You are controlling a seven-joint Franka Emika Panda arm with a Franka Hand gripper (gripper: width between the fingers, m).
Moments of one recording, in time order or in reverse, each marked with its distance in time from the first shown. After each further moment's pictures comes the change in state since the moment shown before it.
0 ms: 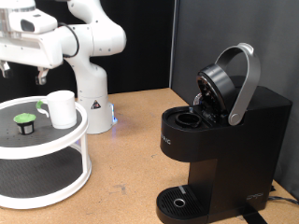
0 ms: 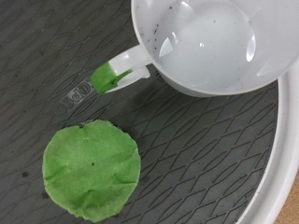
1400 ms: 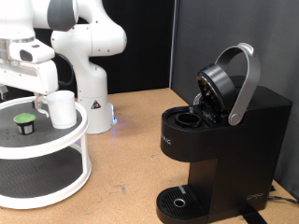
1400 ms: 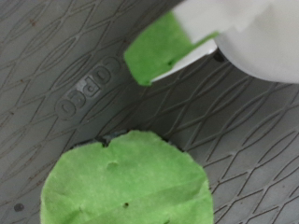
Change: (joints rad) arm -0.075 0.040 -0.045 -0.153 -0.096 0.227 0.011
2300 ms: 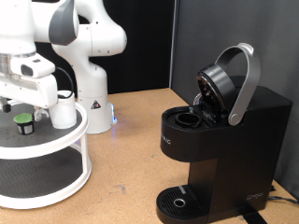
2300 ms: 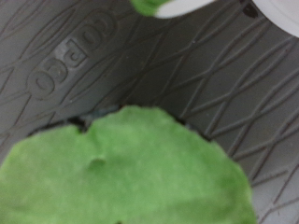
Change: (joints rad) arm -0.008 0.088 -0.025 -0.037 -0.021 0.134 0.002
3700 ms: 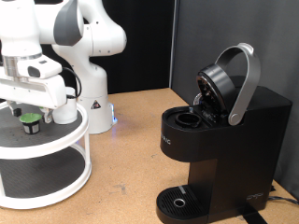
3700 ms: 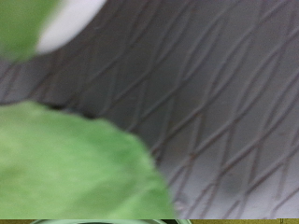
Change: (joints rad) arm 0.051 0.003 -0.011 -0.015 0.094 0.030 -0.007
